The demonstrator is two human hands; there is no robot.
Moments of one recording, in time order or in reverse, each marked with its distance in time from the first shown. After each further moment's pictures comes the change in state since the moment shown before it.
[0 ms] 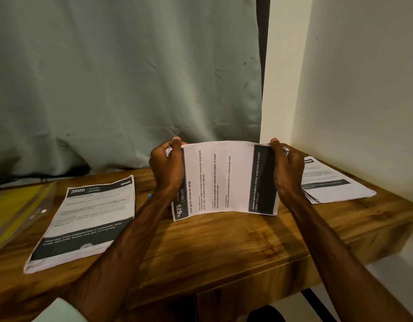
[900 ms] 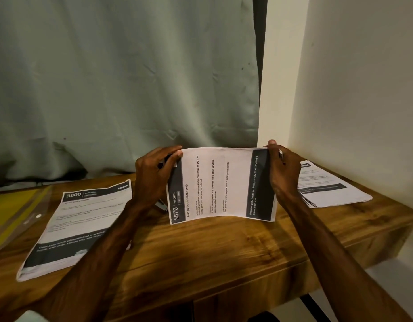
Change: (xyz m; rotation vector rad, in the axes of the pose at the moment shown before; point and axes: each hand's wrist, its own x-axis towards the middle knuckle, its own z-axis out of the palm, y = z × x) left_hand 0.018 -0.029 -0.041 0.251 -0.209 0.664; right_hand 0.015 0.007 0.002 -0.224 0.017 -0.139
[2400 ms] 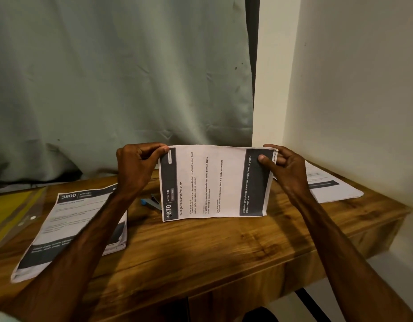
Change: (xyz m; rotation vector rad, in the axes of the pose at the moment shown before) left_hand 0.022 0.001 -0.021 -0.021 -0.022 -0.141; right_hand 0.015 0.034 -0.036 0.189 -0.285 -0.025
